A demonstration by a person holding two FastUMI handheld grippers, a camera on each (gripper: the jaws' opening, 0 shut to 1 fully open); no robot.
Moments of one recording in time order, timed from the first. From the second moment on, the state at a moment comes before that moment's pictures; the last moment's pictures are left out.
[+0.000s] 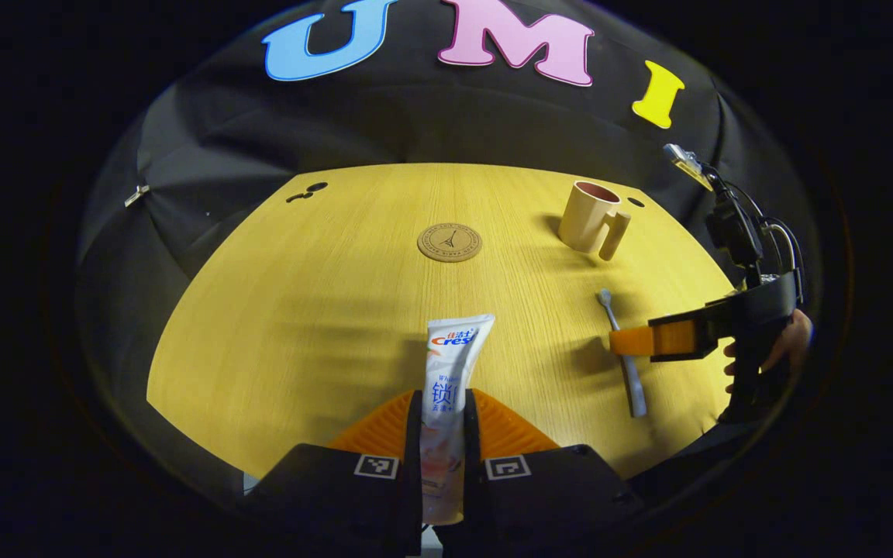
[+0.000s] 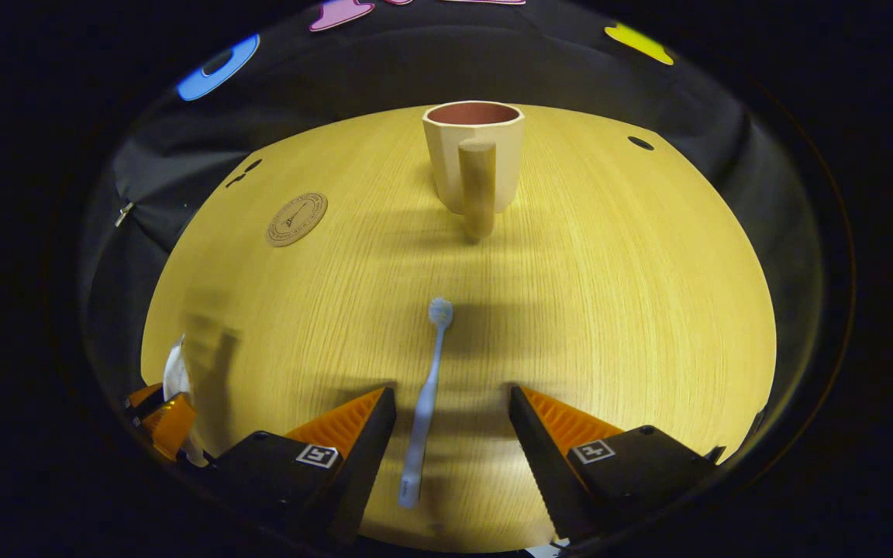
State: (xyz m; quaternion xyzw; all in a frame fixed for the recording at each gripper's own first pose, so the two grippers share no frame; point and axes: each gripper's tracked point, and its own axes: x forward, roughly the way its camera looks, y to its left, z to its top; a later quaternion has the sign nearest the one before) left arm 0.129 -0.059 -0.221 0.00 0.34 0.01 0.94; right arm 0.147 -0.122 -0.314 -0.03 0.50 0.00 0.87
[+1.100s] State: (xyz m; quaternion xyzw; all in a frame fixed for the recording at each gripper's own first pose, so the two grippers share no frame) left arm 0.146 -0.075 -0.200 0.00 0.31 -0.01 0.95; right arm 0.136 -0.106 -0.319 -0.02 0.53 0.06 0.85
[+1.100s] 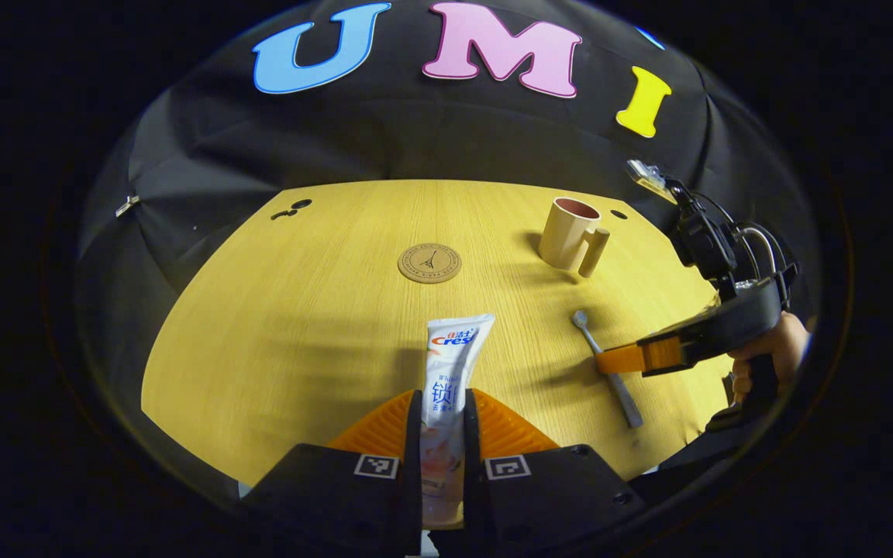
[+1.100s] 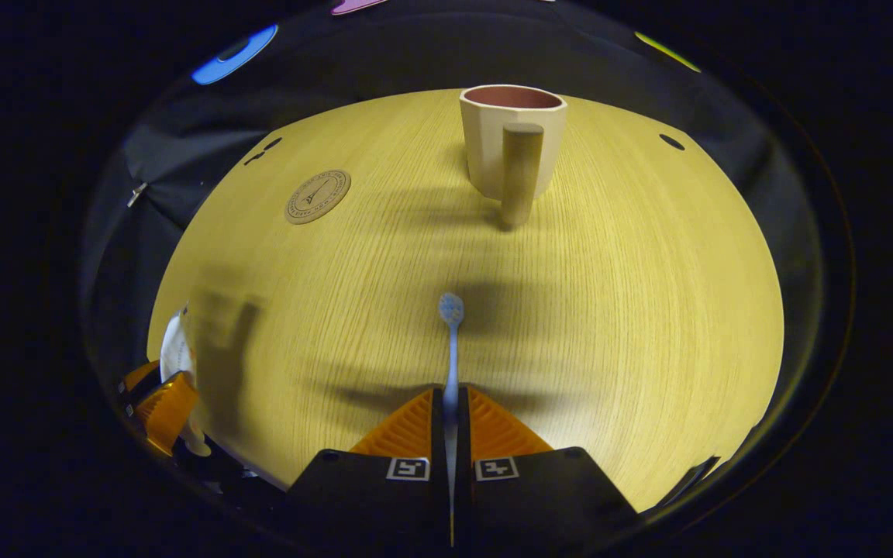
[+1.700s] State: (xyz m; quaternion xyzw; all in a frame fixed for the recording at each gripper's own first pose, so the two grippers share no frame) left arm 0.236 -0.128 -0.081 -0.02 0.19 -0.04 0.98; right arm 0.152 -0.158 -0.231 0.09 0.45 0.05 0.89
